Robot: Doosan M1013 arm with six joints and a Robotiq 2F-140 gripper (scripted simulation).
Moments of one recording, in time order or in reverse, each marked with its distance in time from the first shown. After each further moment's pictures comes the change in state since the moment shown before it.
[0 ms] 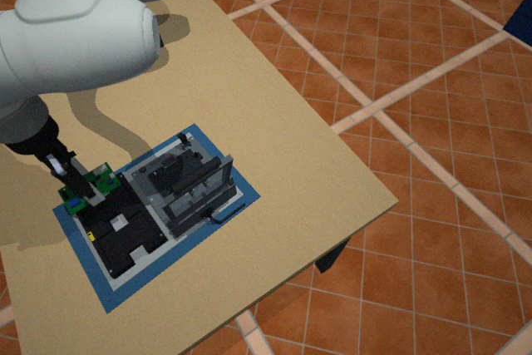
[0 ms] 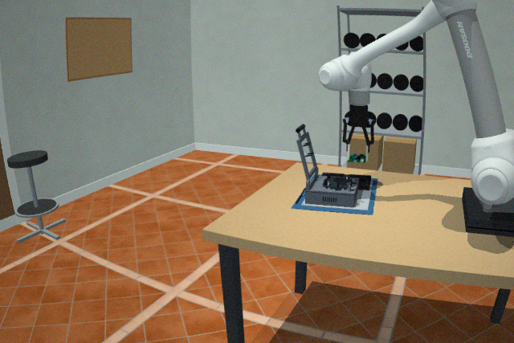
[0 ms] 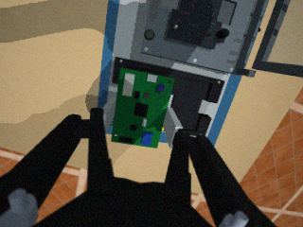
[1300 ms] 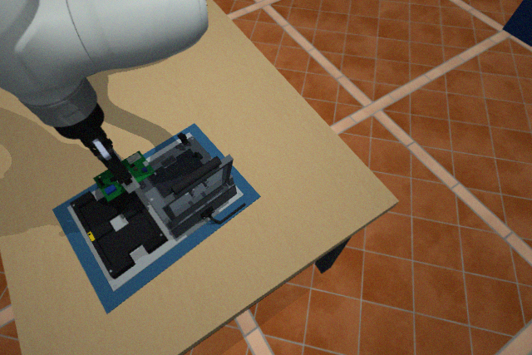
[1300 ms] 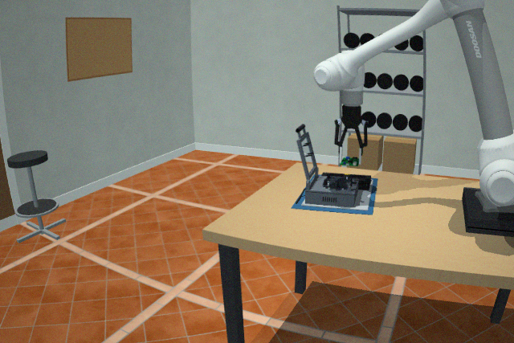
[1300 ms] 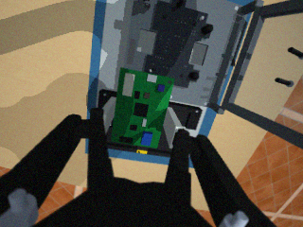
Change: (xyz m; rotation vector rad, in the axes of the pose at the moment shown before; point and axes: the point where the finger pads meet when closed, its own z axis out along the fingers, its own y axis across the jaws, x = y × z) arm 0.070 0.024 -0.005 0.000 0.000 0.000
